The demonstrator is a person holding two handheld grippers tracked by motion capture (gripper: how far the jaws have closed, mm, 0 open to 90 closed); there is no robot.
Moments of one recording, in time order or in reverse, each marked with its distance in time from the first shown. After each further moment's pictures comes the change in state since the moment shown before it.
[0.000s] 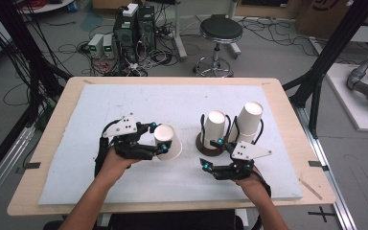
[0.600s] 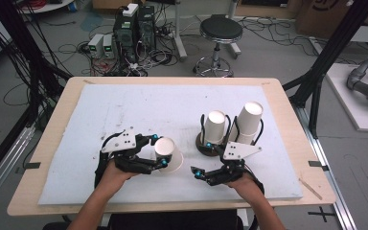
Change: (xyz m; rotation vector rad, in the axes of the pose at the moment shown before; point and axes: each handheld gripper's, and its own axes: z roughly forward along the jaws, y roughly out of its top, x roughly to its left) left arm -0.017 -0.020 -0.003 -0.009 -0.061 0.024; right arm 0.009 0.005 0.018 0.015 0.170 0.033
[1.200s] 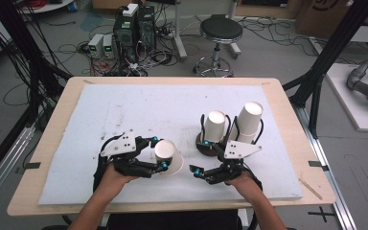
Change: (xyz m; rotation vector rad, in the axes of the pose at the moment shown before) left arm -0.010 0.005 -0.001 -0.003 0.000 -0.001; right arm -0.005 0.001 0.004 -0.066 0.051 -0.016
